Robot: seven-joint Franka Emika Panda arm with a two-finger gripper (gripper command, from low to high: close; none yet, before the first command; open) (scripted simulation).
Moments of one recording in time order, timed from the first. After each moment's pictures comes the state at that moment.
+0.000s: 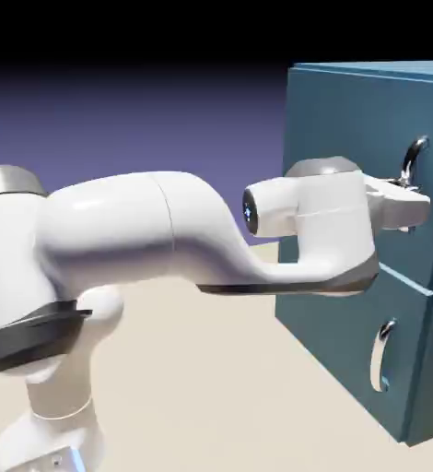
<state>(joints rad) 1.05 -0.97 -1.20 -2.18 -2.84 2.92 2.76</state>
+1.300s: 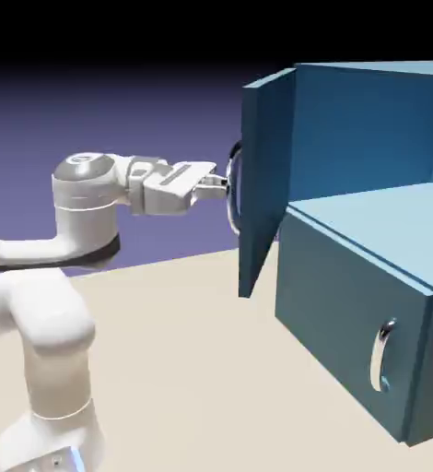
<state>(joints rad) 0.21 -1.49 0.05 -3.06 -1.52 2.24 2.36</state>
